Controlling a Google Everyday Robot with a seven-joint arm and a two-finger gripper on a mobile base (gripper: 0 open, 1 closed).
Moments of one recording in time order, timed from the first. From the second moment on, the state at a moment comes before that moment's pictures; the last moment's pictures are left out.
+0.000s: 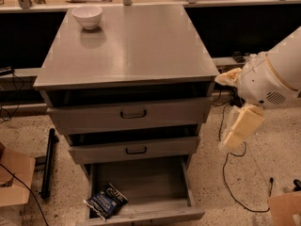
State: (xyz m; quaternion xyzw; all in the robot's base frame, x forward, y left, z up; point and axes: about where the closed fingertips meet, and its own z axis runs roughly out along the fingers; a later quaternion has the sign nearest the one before) arm 0.433 -0.157 0.890 -0.63 0.73 0.11 0.22
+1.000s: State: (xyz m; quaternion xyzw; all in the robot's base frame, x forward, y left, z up) arm 0.416 -0.117 0.742 -0.59 0.74 0.24 0.24
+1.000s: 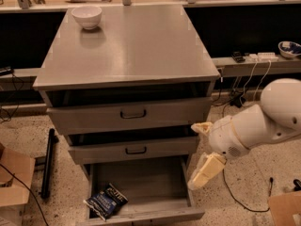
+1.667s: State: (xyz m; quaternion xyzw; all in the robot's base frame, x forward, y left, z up) arm 0.431 -0.059 0.601 -0.56 0.71 0.34 0.27
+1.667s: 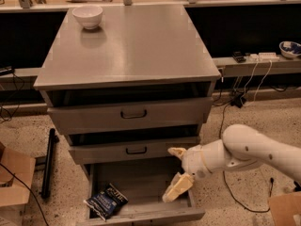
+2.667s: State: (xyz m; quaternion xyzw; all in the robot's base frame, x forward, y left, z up) arm 0.429 -0.027 0.531 -0.53 0.71 0.39 0.25
